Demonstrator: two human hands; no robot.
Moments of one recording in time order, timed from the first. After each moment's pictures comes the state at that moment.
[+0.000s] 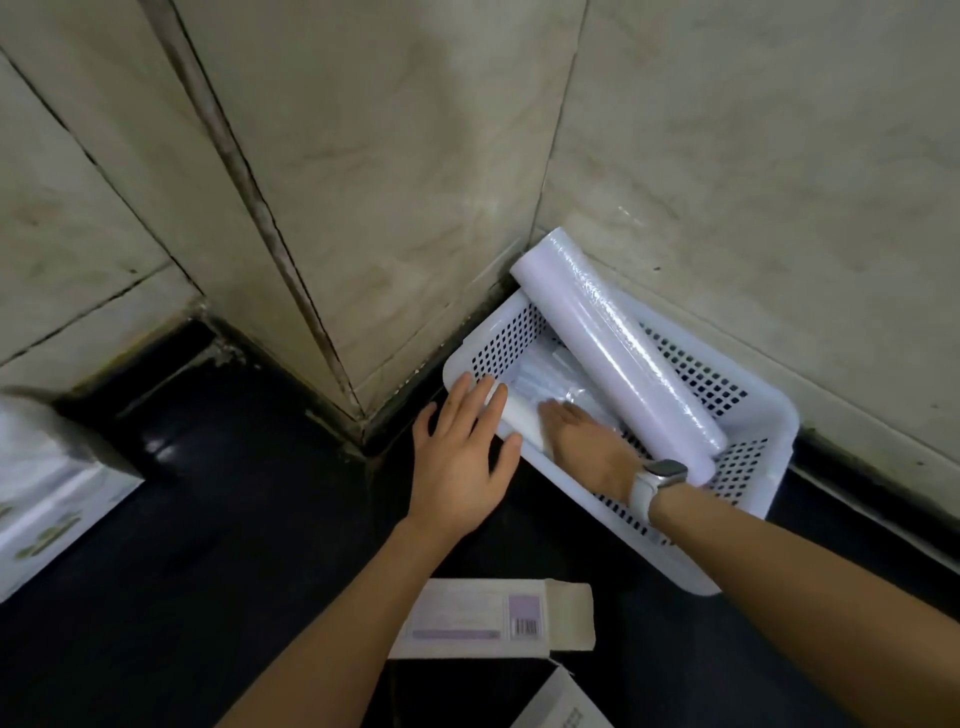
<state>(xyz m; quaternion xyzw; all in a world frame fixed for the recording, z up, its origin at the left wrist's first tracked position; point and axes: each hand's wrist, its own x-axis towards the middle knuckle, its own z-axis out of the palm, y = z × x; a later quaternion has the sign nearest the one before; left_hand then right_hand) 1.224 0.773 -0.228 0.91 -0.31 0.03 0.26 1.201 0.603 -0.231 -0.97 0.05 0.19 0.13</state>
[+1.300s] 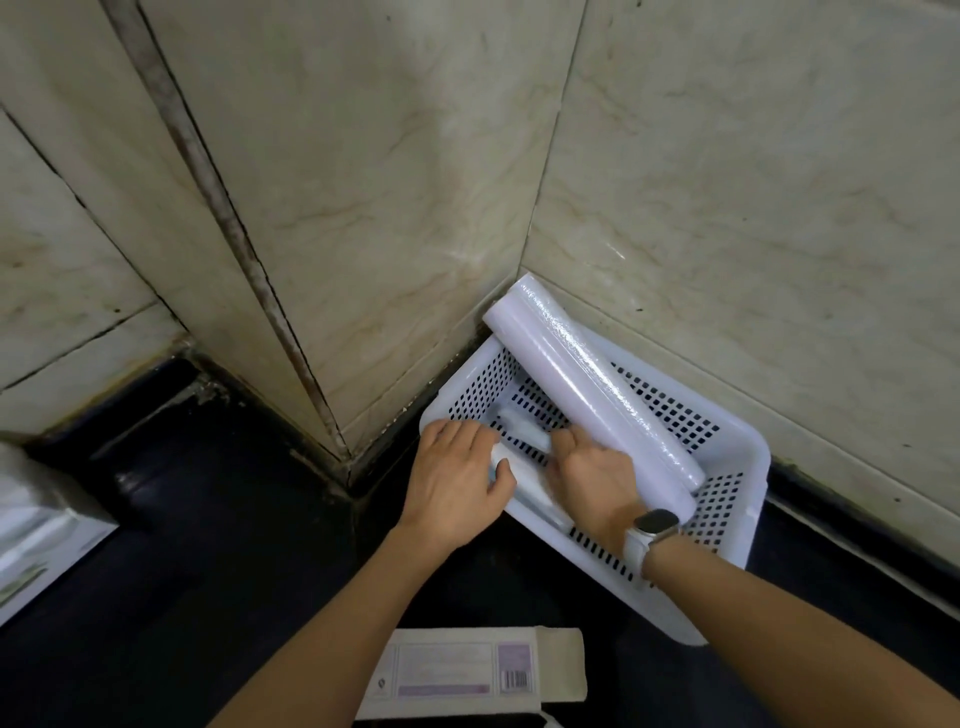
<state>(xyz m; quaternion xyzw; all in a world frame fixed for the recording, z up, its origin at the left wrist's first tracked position) 1.249 0.761 -0.216 0.90 -0.36 0.04 0.24 1.192 0.605 -0.218 -0.99 0.08 0.02 0.06</state>
